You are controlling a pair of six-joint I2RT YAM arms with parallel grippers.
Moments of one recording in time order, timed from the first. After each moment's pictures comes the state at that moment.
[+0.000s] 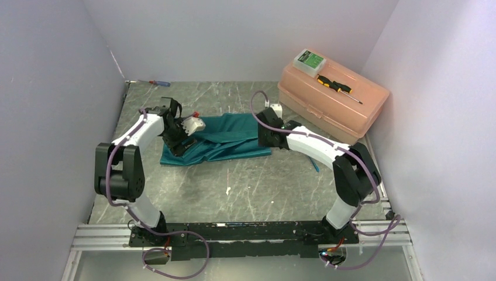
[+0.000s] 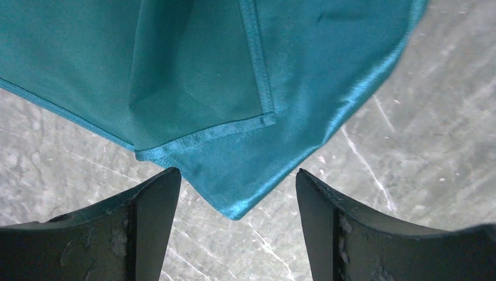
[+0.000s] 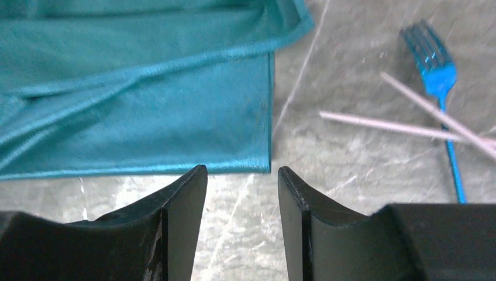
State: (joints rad) left arm -0.13 1.65 1.20 -0.84 0.16 0.85; right arm 0.63 1.71 1.24 -0.48 0.33 0.53
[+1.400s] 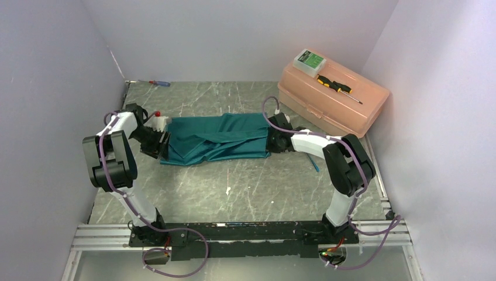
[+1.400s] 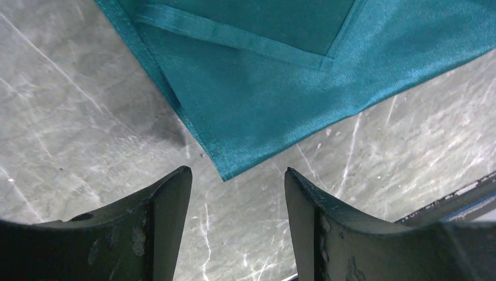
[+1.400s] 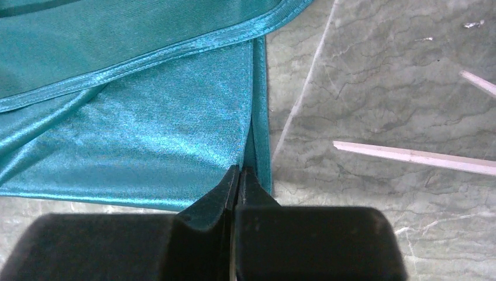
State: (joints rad) left arm 0.24 1.81 1.25 -0.96 0.37 0.57; right arm 0.51 1.79 1.03 -0.21 0.04 0.61
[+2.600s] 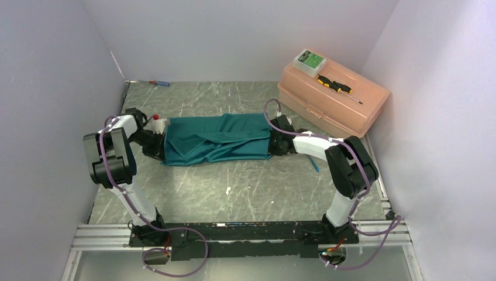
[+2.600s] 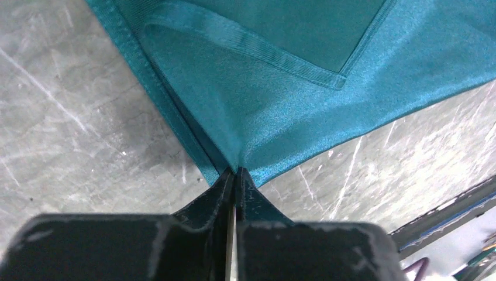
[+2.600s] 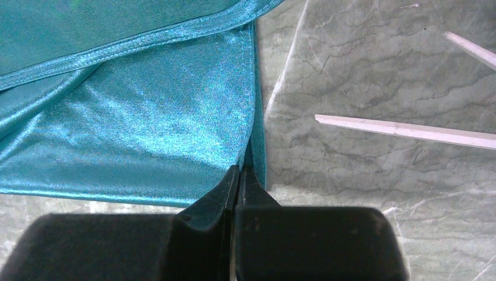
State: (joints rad) left arm 0.27 1.86 1.21 -0.88 0.43 0.50; right arm 0.50 1.75 0.99 -0.23 0.04 0.61
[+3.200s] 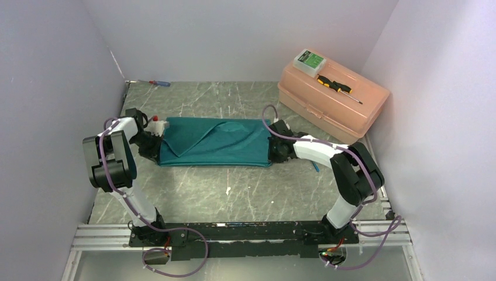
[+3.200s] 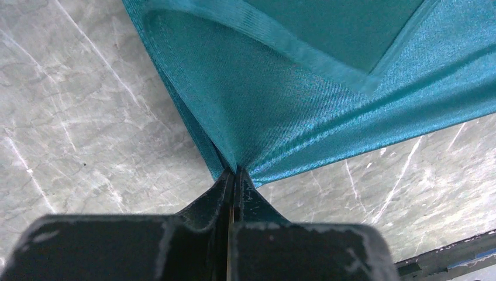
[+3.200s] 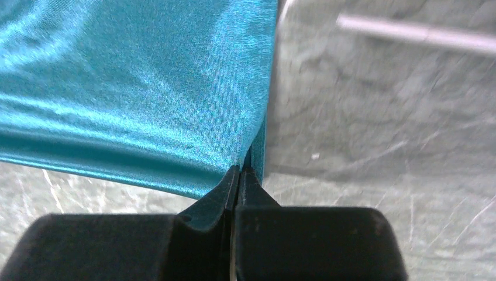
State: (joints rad) left arm 0.26 1.81 1.16 -0.81 0.26 0.52; right arm 0.55 1.68 0.97 -0.35 0.04 0.59
